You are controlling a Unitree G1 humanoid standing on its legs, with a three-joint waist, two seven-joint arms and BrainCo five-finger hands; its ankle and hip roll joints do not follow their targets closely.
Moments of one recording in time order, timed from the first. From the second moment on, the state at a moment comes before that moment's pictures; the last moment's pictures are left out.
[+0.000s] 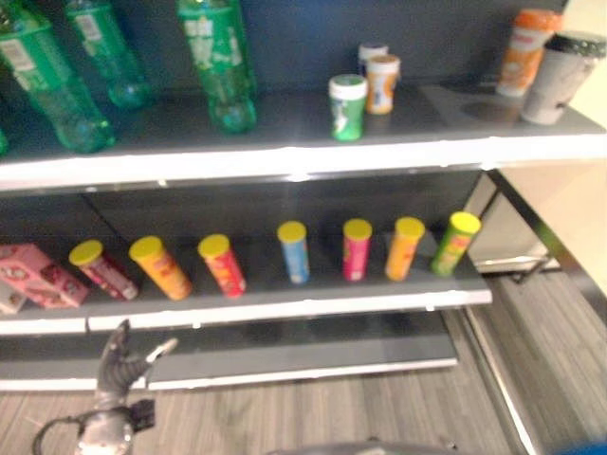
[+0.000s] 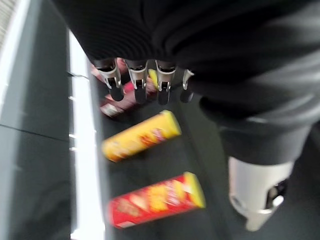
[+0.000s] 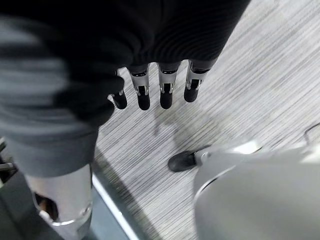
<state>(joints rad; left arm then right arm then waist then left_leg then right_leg) 0.50 0.40 0.28 -0.08 -0.16 -0.07 0.14 0.00 -0.23 -0.02 1.44 0.54 0.04 0.04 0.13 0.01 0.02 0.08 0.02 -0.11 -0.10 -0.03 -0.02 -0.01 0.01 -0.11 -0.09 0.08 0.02</state>
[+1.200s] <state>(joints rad) -0.21 0.66 0.00 -0.21 -0.36 -0.19 0.18 -0.06 -0.25 0.15 1.40 0.33 0.03 0.01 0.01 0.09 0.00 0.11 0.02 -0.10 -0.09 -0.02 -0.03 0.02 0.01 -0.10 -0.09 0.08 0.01</state>
